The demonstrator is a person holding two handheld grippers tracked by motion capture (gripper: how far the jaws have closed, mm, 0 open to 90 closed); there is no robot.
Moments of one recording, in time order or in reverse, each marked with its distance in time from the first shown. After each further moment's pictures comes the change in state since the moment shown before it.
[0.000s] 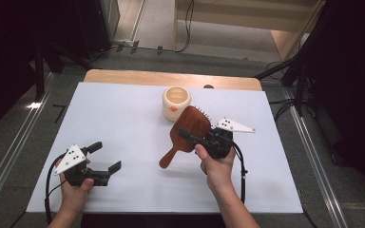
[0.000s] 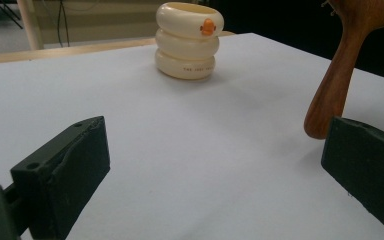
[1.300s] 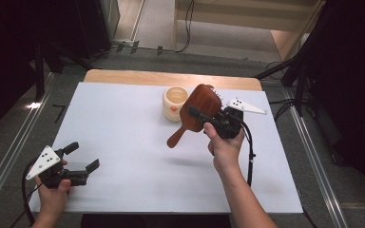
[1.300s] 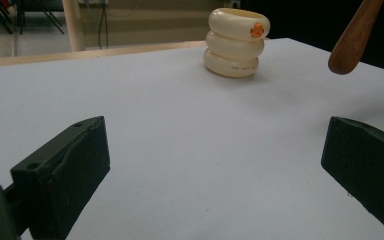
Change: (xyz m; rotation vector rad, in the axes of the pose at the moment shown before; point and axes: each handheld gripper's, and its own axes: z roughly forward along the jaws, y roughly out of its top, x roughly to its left) left arm 0.033 -0.010 -0.038 -0.027 0.098 -0.022; right arm -0.020 0.048 -0.003 -0.061 -0.070 -0.012
